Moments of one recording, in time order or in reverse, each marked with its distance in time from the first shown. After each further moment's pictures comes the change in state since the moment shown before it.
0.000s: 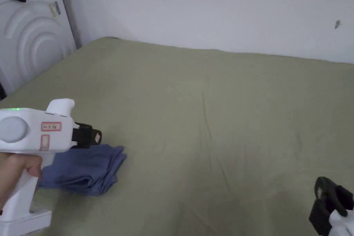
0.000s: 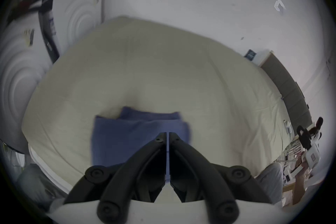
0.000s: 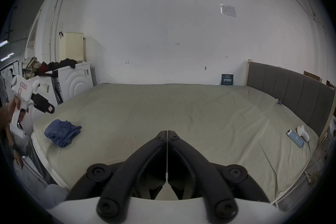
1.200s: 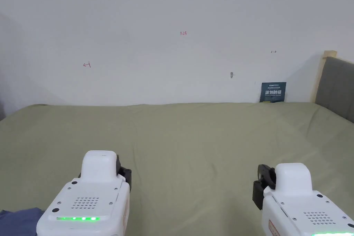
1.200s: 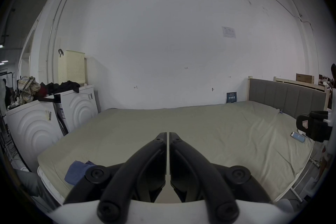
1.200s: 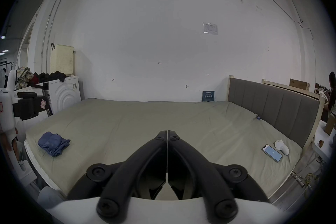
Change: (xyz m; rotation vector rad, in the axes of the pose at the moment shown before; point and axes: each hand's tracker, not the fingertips) left arm 0.276 -0.086 0.035 0.599 0.242 -0.289; right arm 0.067 0.039 0.057 0.125 -0.117 0.004
